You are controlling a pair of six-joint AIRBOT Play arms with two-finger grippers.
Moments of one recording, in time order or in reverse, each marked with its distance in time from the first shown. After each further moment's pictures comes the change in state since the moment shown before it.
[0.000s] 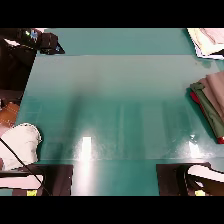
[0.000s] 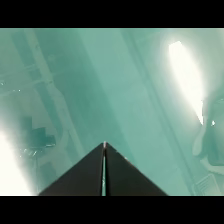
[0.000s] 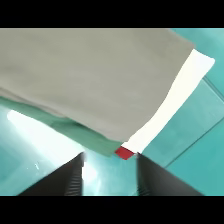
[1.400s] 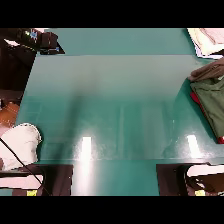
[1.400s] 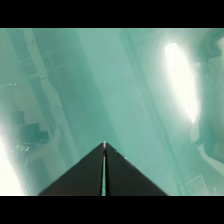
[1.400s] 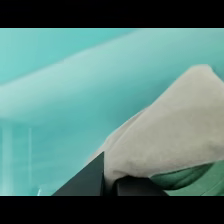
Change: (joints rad) left arm 0.003 0.000 0.000 0.000 -0.007 -0.051; right arm 0.173 -0.296 0.341 0.664 -0.282 -0.254
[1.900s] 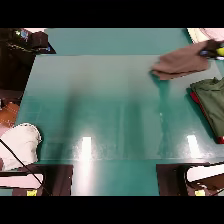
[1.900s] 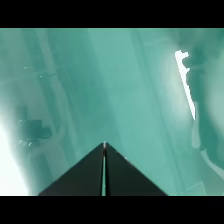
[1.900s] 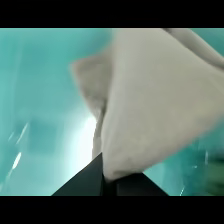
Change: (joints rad) left arm 0.059 0.000 0.000 0.012 -0.019 0.000; right arm 0.297 -0.033 -0.053 -0.184 -0.003 -0.008
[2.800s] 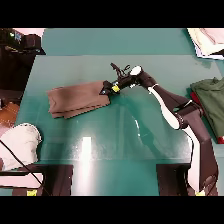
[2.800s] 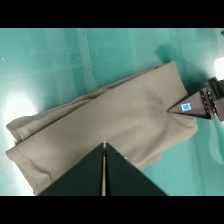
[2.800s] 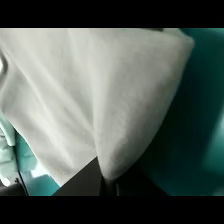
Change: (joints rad) left arm 0.050 0.000 0.000 0.146 -0.010 -0.013; right arm 0.840 -0.560 -0.008 0.536 -0.229 0.045
